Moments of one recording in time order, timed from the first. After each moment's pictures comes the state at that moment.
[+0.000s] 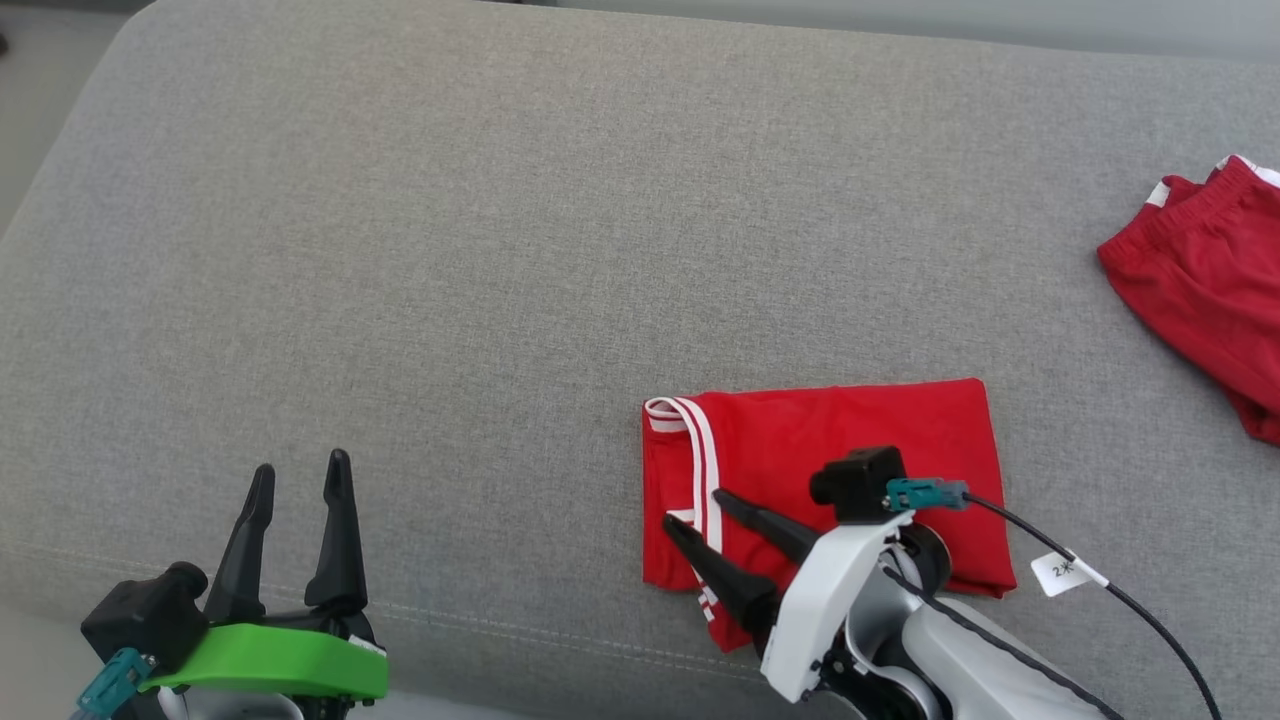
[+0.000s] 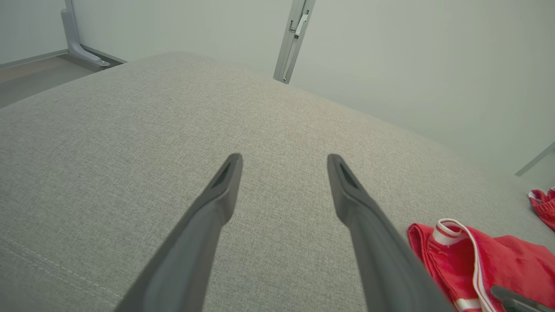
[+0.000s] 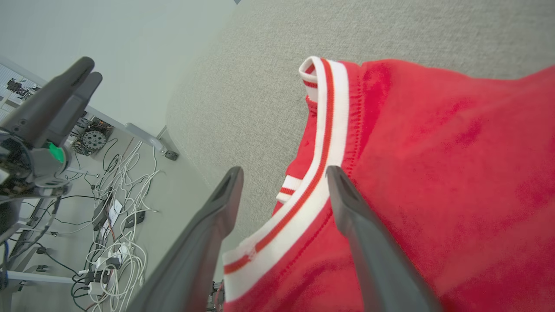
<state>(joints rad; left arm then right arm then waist) 0.06 0.14 -0.20 -0.03 -0.61 0.04 -0.25 -0.21 -0.16 0.75 0.23 0.71 0.07 0.07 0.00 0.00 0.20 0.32</state>
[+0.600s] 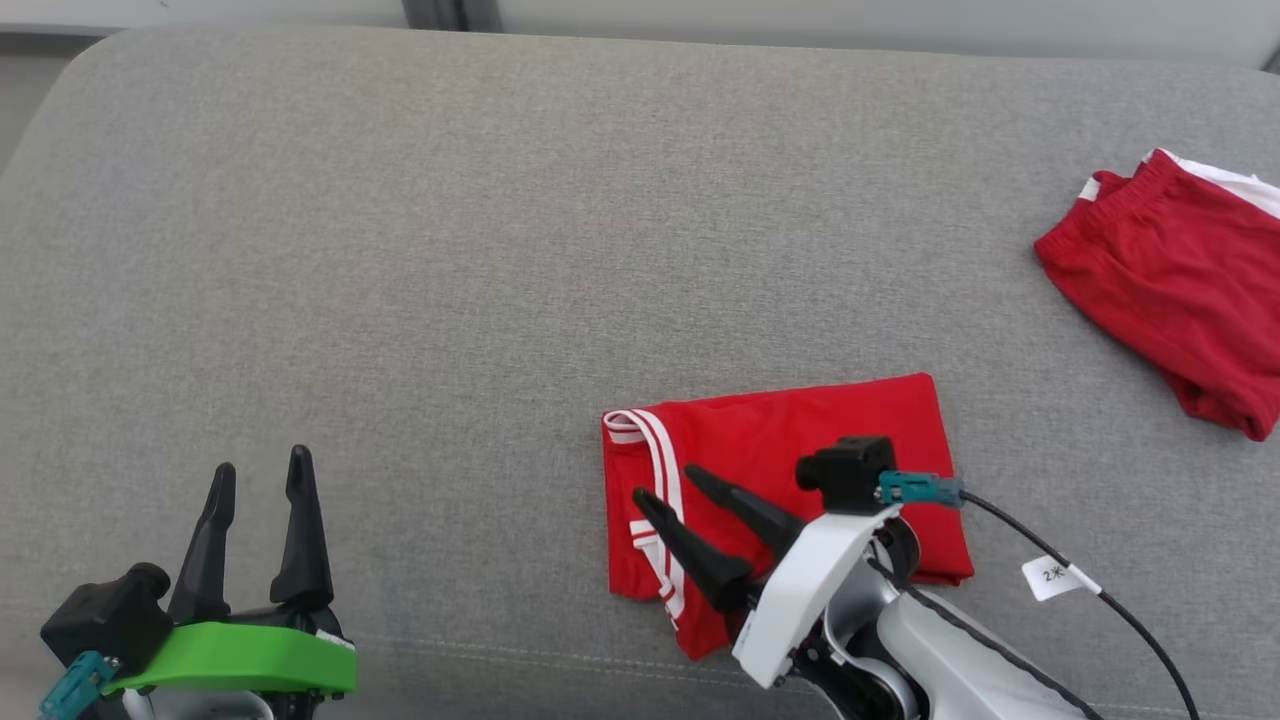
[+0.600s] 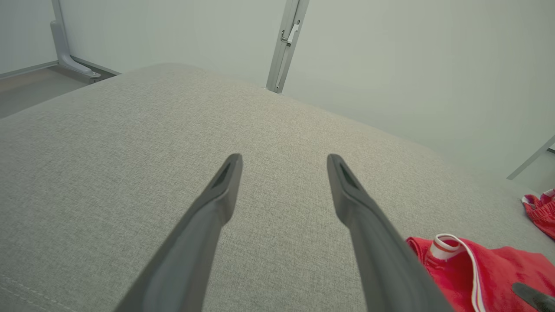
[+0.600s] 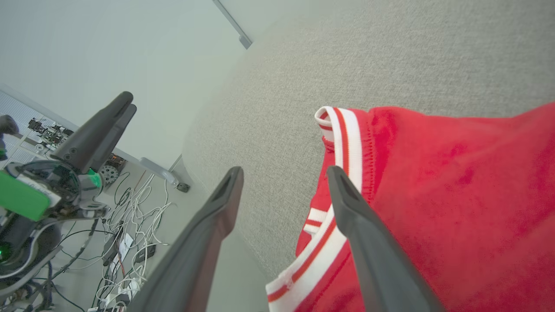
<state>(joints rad) 0.06 0.15 -0.15 -0.02 -0.60 0.03 -0.25 -0.22 -0.09 0.75 0.23 0.73 0.08 0.01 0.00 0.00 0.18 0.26</state>
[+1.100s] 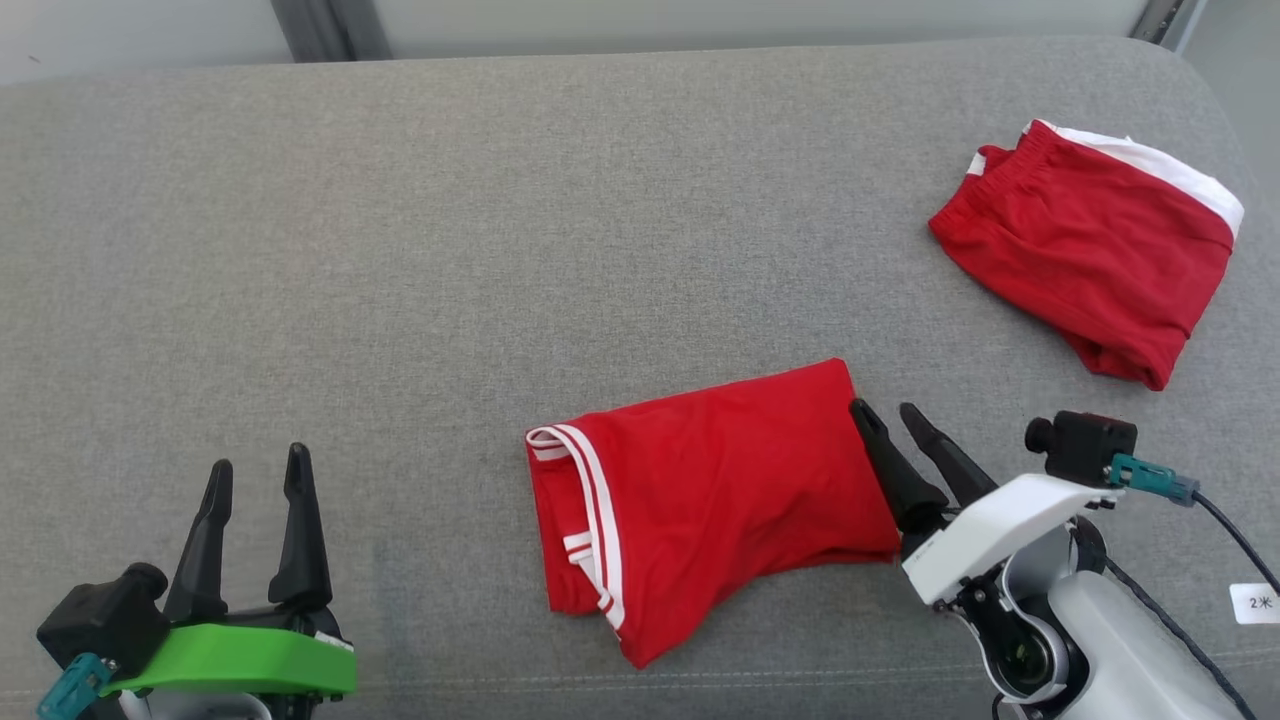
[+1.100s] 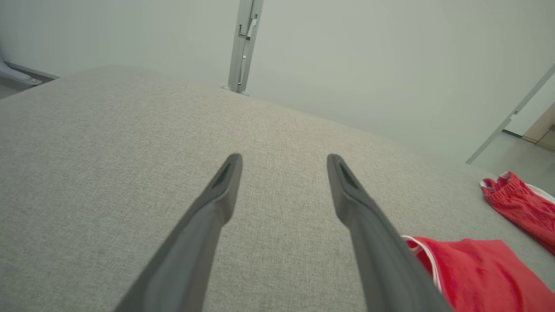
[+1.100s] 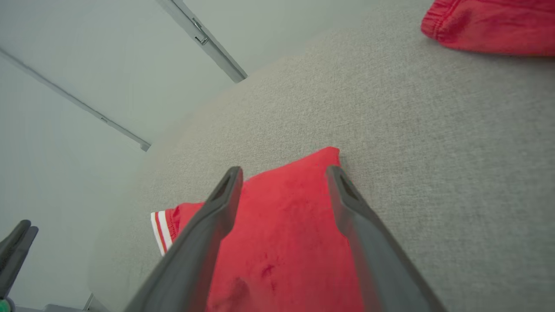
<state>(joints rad) 0.07 0.15 -0.14 -0.05 -0.60 0.03 -0.25 -0.14 -0.22 0.48 0.18 0.85 -0.01 -0.08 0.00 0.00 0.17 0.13</state>
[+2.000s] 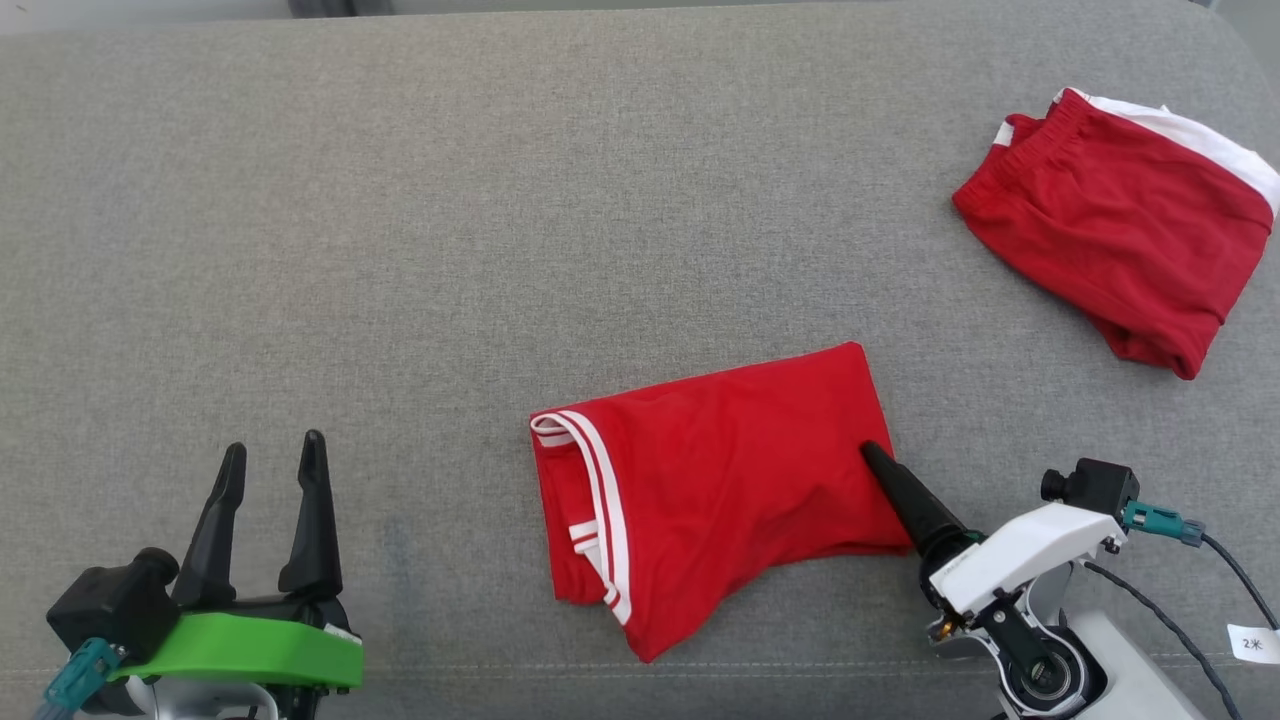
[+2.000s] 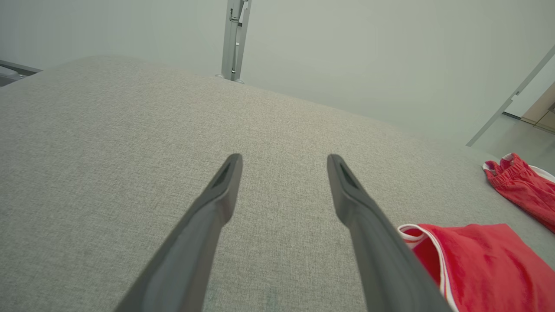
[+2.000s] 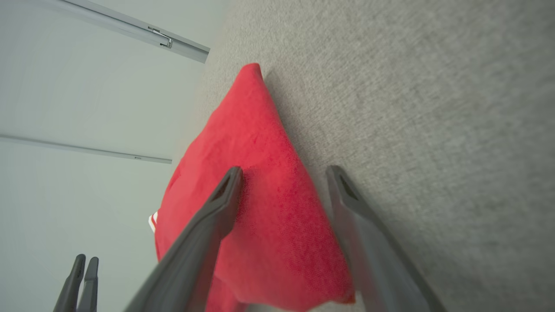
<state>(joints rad) 0.06 0.17 -0.17 -0.07 -0.59 0.03 -0.24 -0.09 -0.16 0.39 0.33 1.18 0.10 0.02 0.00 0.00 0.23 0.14</state>
